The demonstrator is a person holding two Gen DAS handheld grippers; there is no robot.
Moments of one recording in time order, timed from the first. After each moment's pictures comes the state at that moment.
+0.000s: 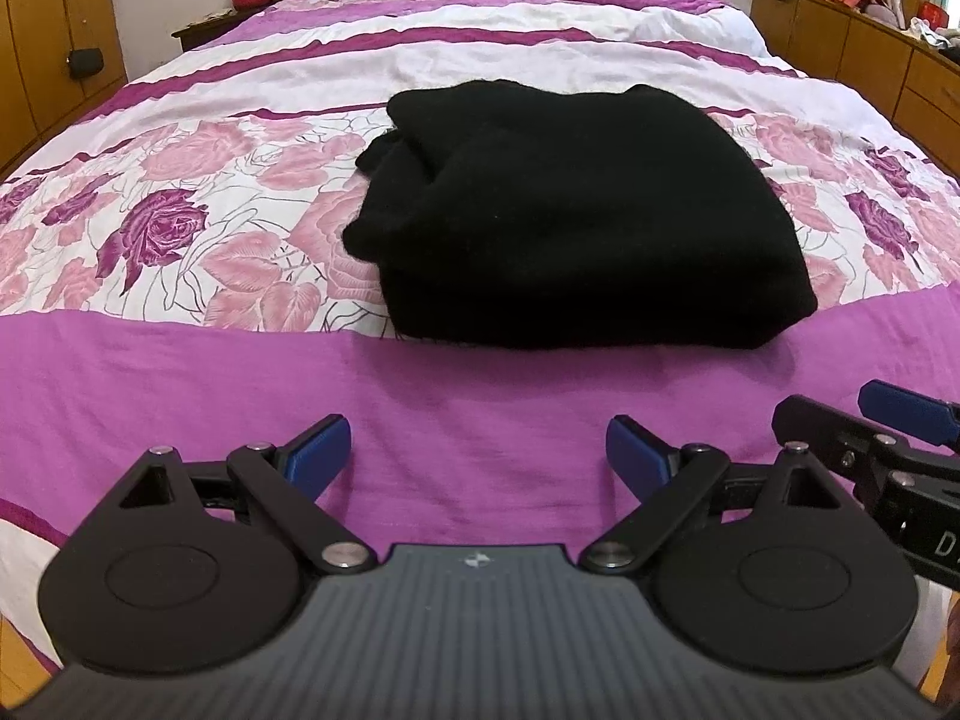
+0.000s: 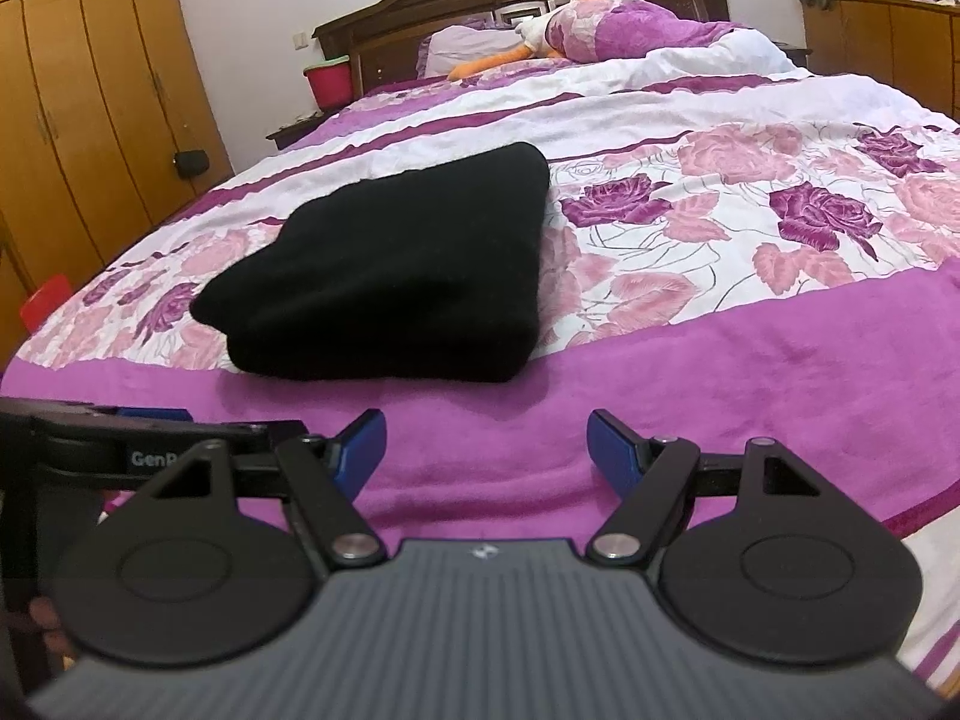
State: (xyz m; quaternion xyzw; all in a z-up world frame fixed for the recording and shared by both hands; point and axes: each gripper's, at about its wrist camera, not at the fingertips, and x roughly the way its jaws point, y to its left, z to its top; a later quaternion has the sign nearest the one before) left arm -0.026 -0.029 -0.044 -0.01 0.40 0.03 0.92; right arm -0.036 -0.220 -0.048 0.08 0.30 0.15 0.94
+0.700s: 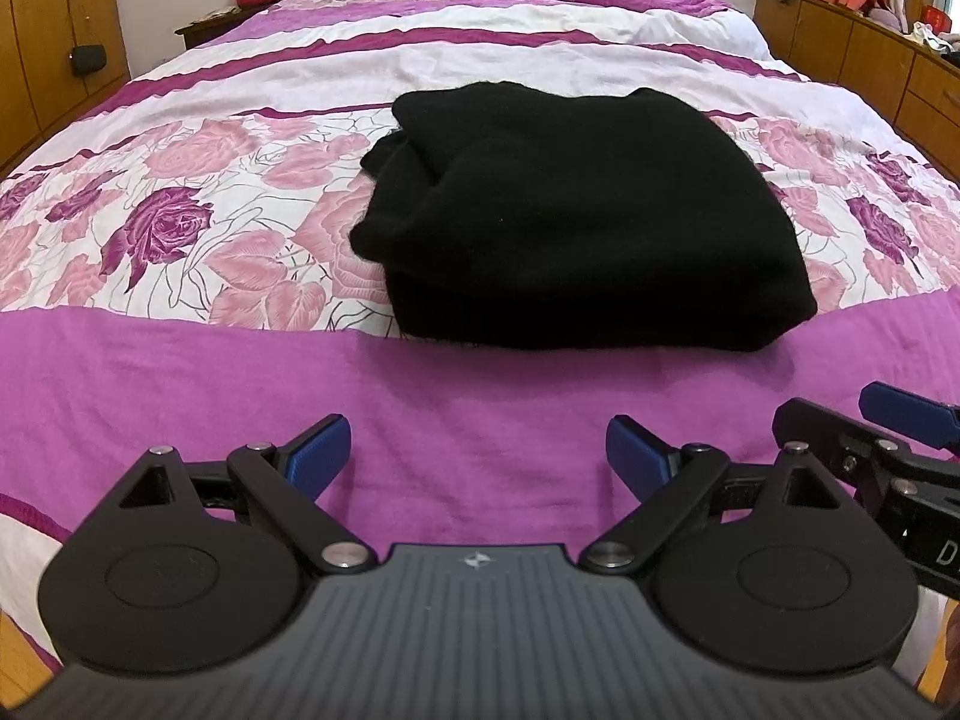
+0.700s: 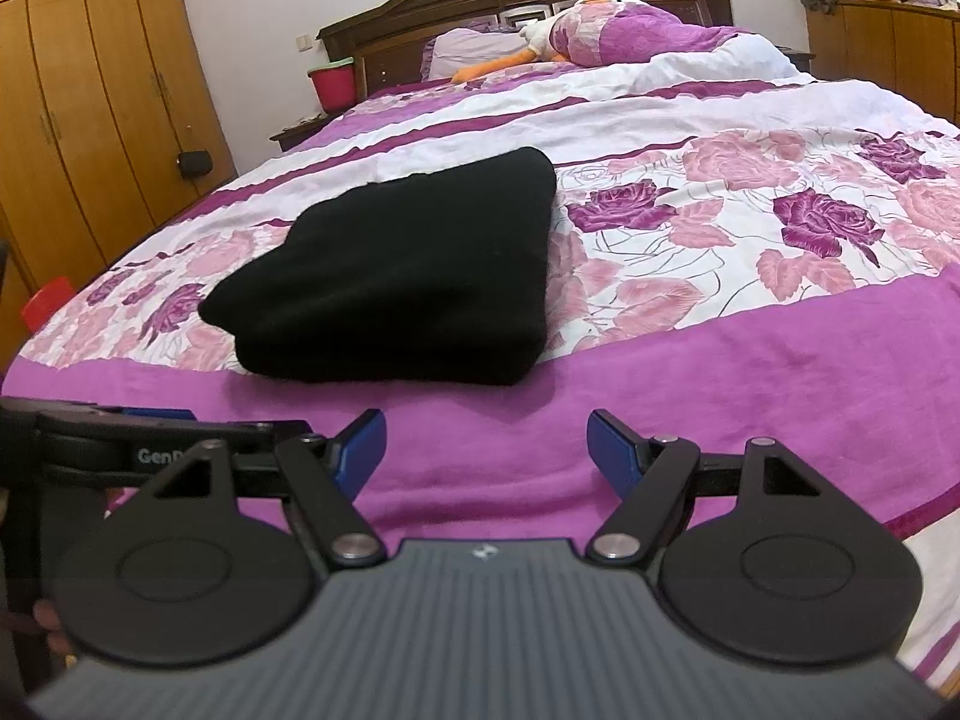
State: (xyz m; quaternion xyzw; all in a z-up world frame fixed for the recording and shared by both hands) left arm -0.027 -0.028 -0.042 -0.01 0.40 0.03 0.92; right arm -0.039 -0.219 -0.045 0.08 0.29 0.15 0.94
